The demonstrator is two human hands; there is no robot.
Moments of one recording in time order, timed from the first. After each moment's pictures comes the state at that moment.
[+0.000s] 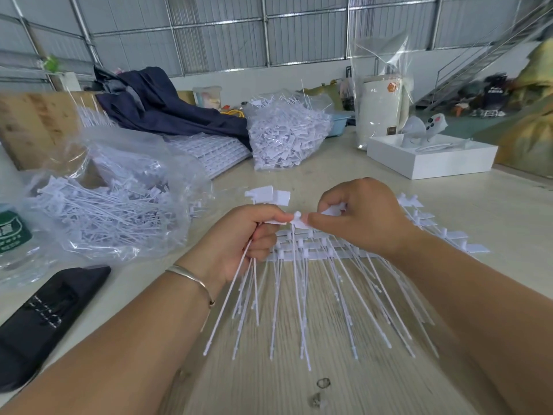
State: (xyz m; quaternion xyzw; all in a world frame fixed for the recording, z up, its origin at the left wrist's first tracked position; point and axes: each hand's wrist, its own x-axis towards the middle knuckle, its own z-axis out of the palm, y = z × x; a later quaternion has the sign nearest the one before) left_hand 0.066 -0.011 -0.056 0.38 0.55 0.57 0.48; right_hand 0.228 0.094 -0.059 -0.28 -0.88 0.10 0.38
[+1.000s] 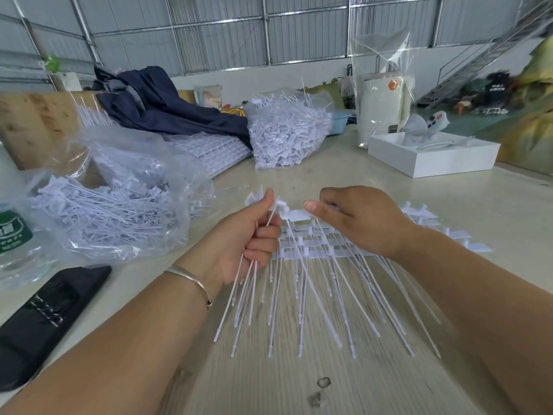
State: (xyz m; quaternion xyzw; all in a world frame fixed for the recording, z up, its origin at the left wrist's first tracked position) left_hand 0.061 -0.009 -0.060 0.30 0.53 0.56 0.55; right_hand 0.230 0.101 -0.060 -0.25 -0.93 0.04 0.28
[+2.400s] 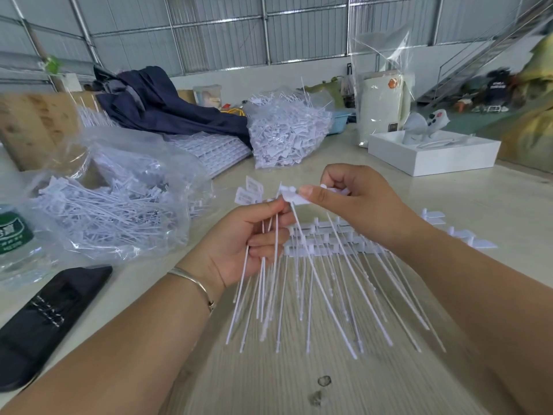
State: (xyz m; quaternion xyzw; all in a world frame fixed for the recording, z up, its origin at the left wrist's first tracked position) left_hand 0.065 -0.014 -0.061 0.38 0.37 0.58 0.63; right_hand 0.230 0.082 -0.046 -0.18 -0.83 0.32 0.42
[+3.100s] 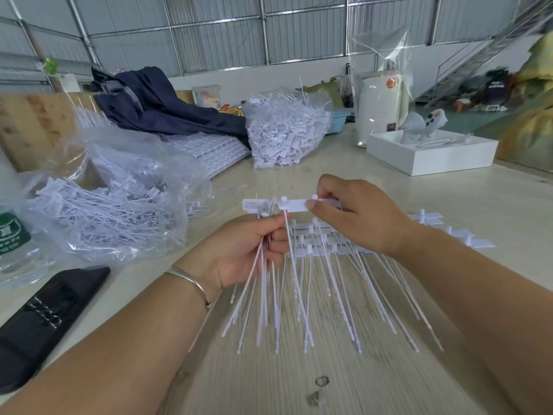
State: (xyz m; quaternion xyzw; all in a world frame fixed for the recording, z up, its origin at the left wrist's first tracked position) left_hand 0.069 -0.008 -0.067 0.33 0.48 0.55 0.60; right_hand 0.234 0.095 -0.057 -0.23 -0.91 0.12 0.32
